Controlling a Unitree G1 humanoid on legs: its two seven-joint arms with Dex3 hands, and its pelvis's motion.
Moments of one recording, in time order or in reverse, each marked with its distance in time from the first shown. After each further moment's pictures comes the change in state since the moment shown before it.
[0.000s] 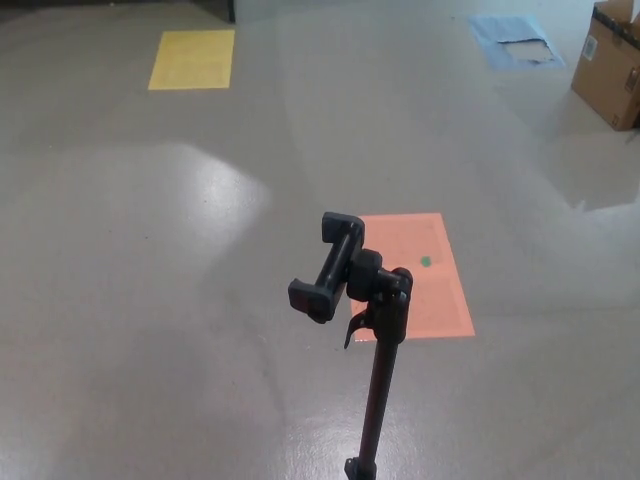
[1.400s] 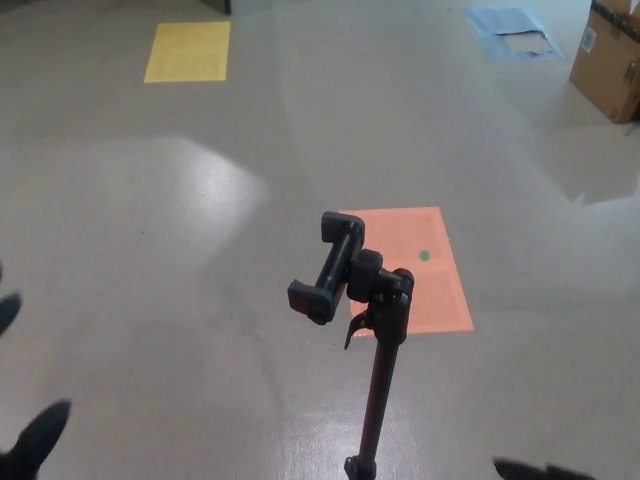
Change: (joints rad) left_arm -0.209 0.052 0.198 -0.763 -0.172 -0.274 -0.050; right_arm -0.169 -0.013 0.034 -0.428 0.013 -0.282 0.035
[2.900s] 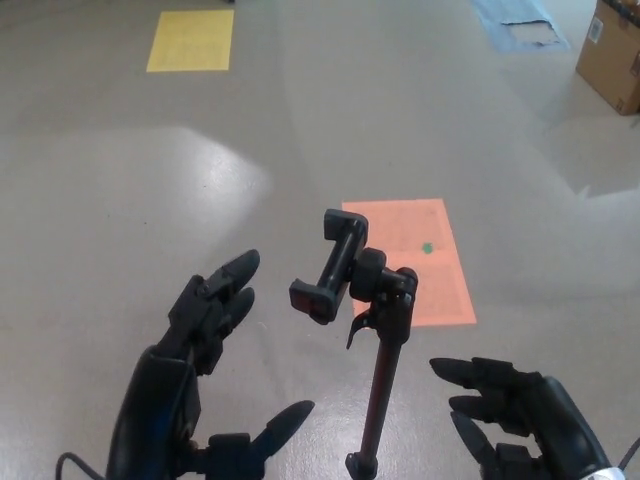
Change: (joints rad) left_arm -0.129 -0.180 -0.404 -0.093 0.118 0.475 0.008; right_arm -0.408 0.109 0.034 0.275 -0.064 0.208 0.008
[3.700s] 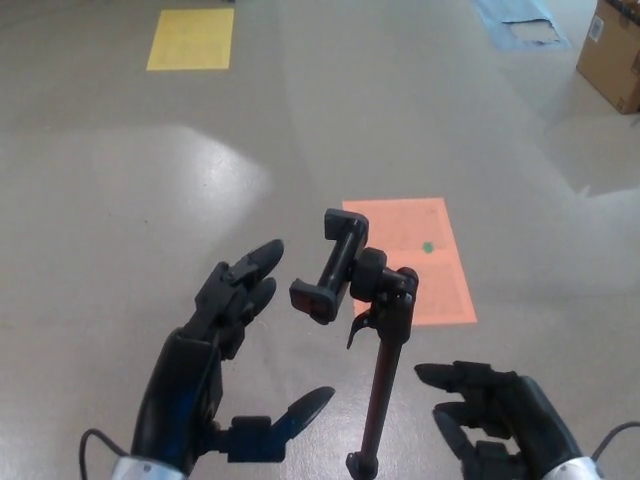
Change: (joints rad) left_arm -0.097 -0.026 -0.031 0.057 0.018 0.032 0.000; right_arm -0.097 0.058 0.036 0.177 -0.018 0.021 -0.017
